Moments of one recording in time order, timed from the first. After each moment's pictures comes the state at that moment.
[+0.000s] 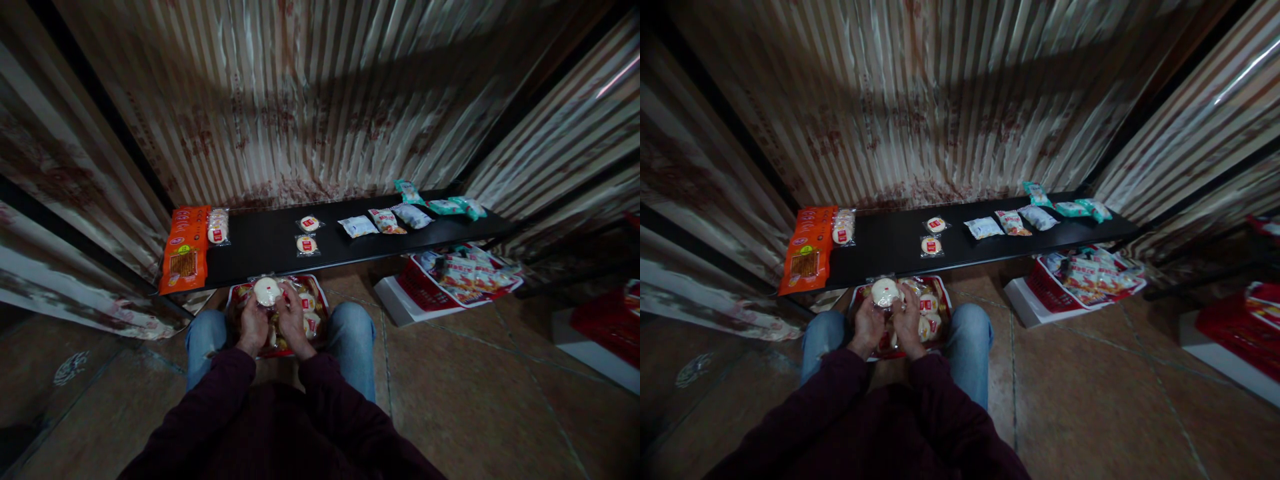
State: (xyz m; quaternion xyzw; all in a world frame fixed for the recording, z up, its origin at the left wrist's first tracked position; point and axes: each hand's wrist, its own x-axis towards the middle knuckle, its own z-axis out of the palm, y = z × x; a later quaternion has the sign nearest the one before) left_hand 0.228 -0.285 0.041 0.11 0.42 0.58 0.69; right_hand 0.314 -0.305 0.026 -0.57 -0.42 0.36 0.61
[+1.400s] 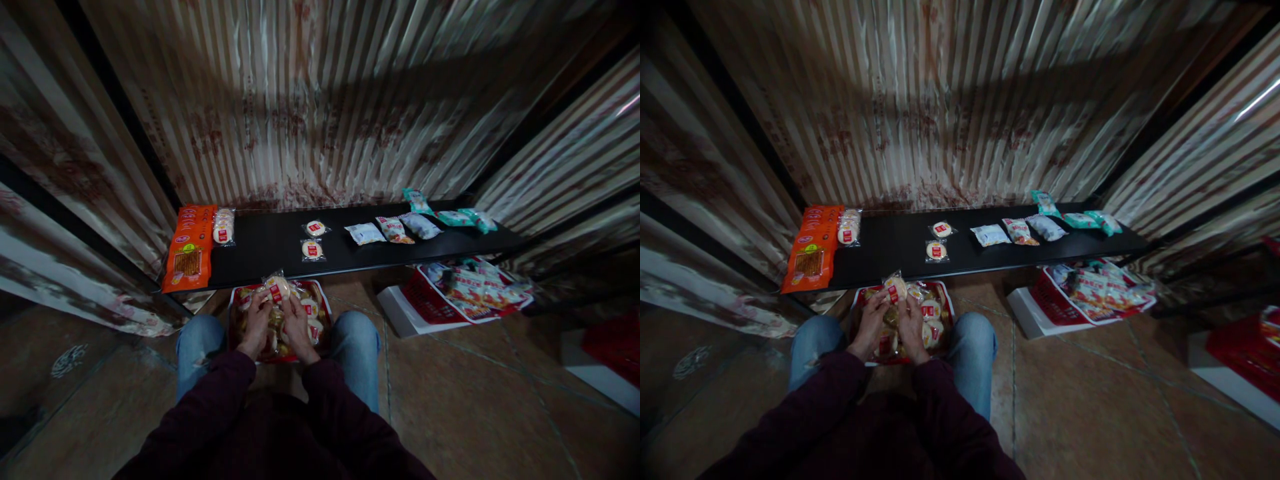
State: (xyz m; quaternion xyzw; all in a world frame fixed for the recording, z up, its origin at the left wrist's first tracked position) left_hand 0.226 -0.282 0.034 0.30 0.52 0.56 0.57; right_hand 0.316 -0.300 0.033 -0.57 -0.39 0.41 0.59
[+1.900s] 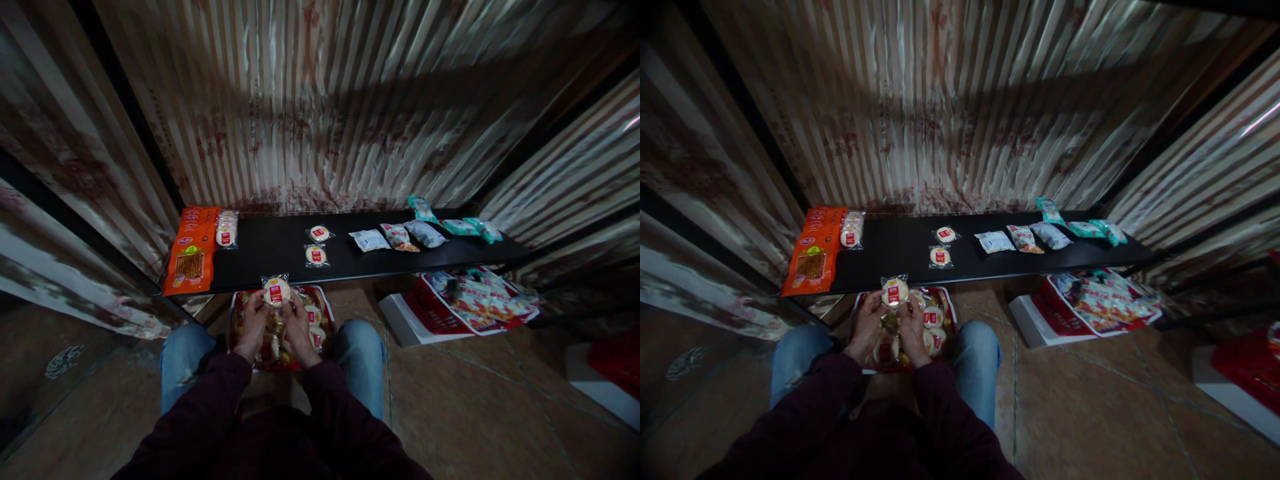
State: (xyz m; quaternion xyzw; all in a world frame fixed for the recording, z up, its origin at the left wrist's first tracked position) left_hand 0.215 -0.266 0.026 0.29 0.49 0.57 0.59; right_hand 0.308 -0.285 0.034 -0.53 -0.35 0.47 0.61
